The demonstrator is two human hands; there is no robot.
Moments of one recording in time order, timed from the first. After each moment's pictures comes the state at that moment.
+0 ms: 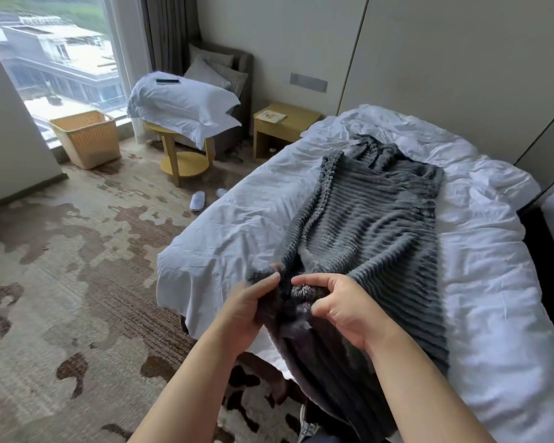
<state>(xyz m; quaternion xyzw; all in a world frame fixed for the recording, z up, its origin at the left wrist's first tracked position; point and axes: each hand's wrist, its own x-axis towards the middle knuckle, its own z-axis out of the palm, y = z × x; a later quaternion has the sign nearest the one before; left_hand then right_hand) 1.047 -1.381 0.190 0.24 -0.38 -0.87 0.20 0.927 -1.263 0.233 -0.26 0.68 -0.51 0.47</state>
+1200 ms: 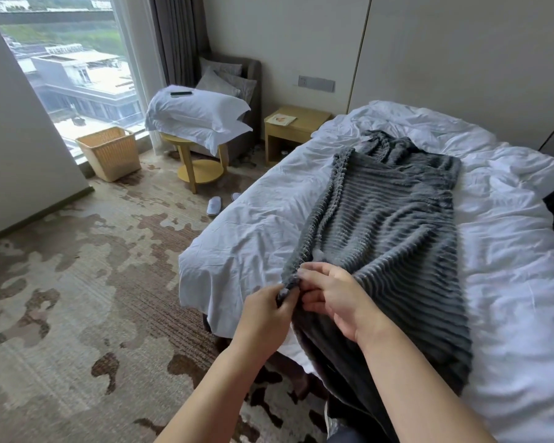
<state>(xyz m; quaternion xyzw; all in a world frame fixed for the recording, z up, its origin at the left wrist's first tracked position) 1.074 -1.343 0.196 0.34 -0.80 -0.43 0.23 0.955 -1.275 0.221 -0.17 0.64 -0.59 0.46</state>
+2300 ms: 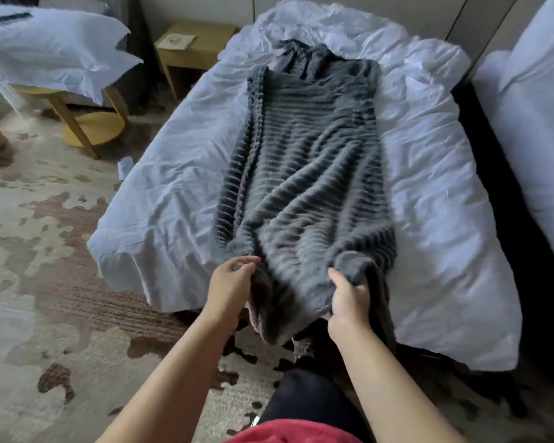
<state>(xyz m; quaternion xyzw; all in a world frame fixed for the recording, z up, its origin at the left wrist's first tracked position) 0.993 -1.336 0.127 0.45 -0.61 -0.64 0.07 0.910 -1.187 0.088 0.27 0.56 -0.77 0.14</state>
